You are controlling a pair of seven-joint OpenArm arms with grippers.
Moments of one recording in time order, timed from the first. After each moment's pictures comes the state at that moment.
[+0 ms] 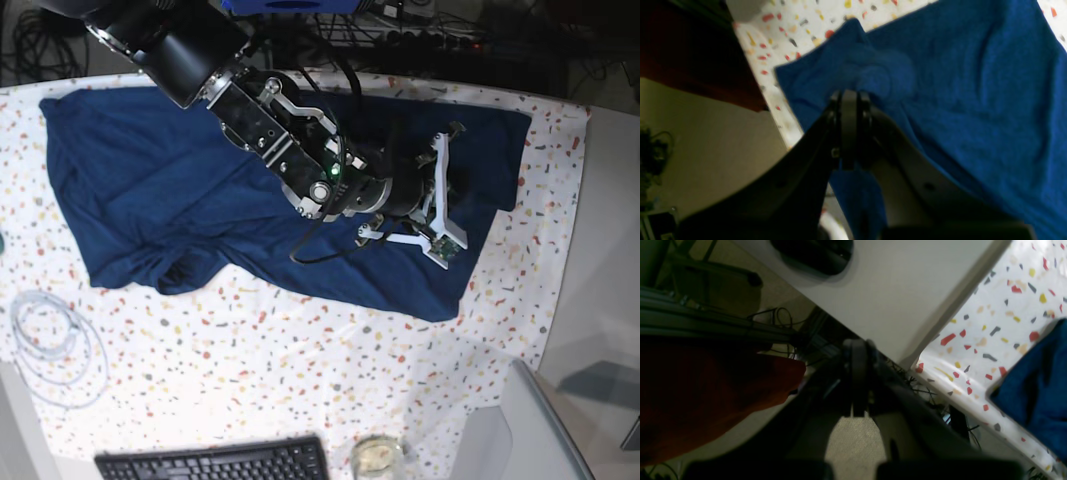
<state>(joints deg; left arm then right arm) 22.9 -21.3 -65.3 89.7 -27.1 -24.5 58.6 9.9 -6.0 -46.4 81.5 21.9 10.3 -43.6</state>
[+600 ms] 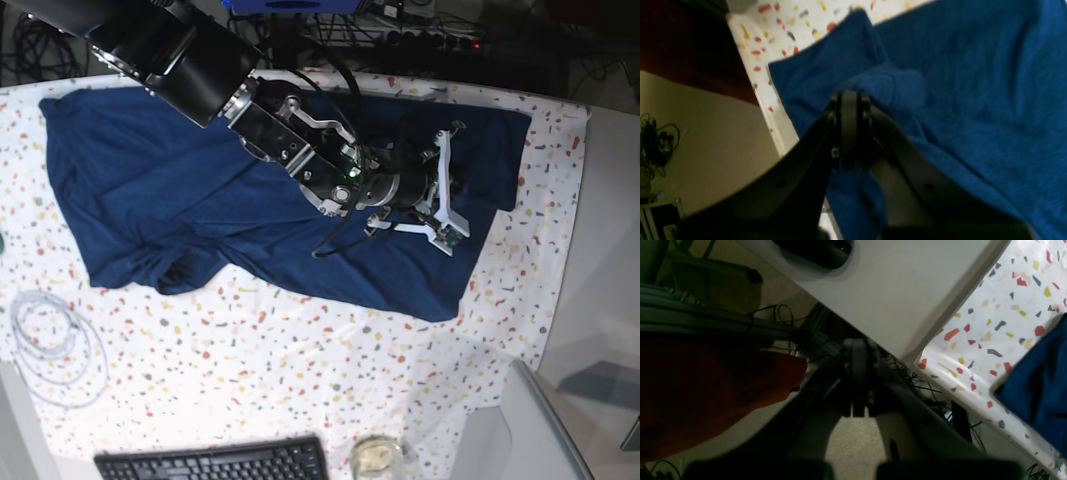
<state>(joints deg) 23.4 -21.2 -64.9 89.6 -27.1 -24.5 58.6 13.6 -6.9 -52.2 67.9 24.6 10.3 -35.3</state>
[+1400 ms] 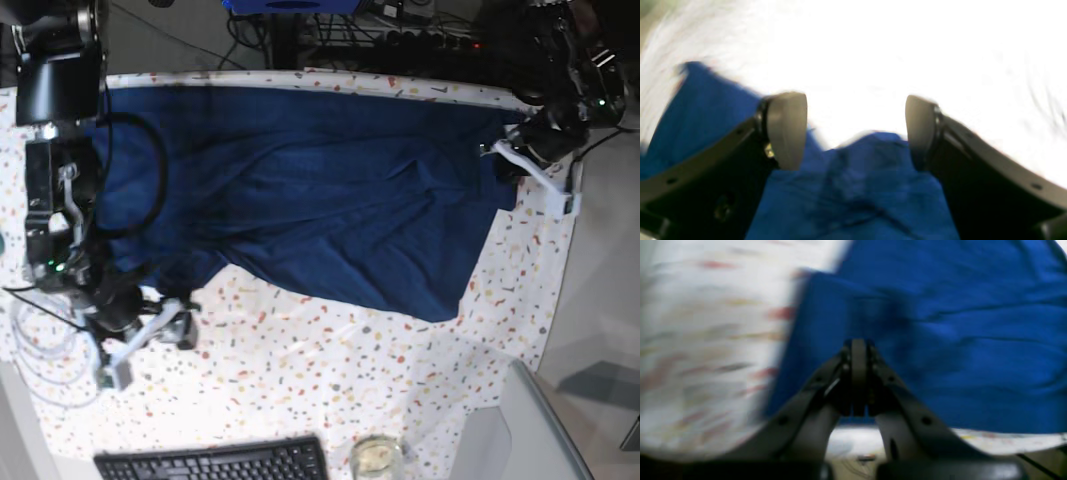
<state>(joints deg) 16.9 -6.5 -28.9 98.5 -26.9 -24.1 56.7 11.6 9.4 2.5 81.7 23.1 9.5 -47.1</state>
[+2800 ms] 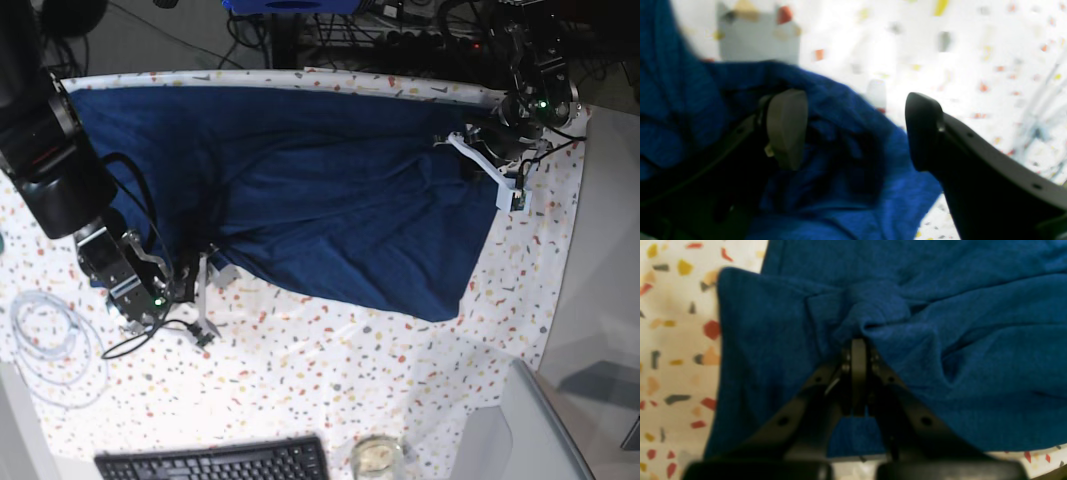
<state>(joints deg) 17.0 -3.9 -22.7 91.1 -10.4 -24.0 43.2 30.4 13.0 -38.6 46.3 9.3 14.8 -47.0</state>
